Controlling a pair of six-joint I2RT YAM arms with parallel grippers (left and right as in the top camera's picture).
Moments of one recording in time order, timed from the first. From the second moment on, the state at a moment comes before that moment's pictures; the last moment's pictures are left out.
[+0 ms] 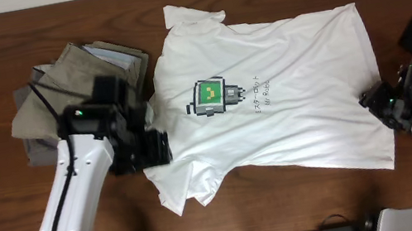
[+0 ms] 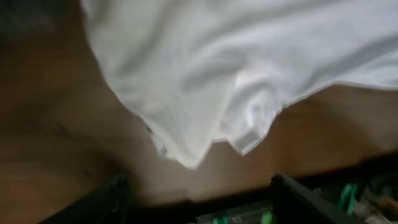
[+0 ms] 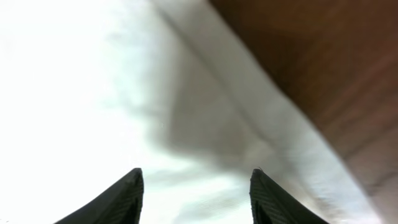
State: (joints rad) left arm -0.19 1.42 1.09 -1.27 0.29 -0.16; right arm -0.42 1.48 0.67 -0.27 -0.27 0.49
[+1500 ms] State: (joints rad) left arm -0.19 1.40 0.77 -1.00 0.45 -0.47; right arm -0.44 1.27 0.71 -0.69 -0.37 0.32
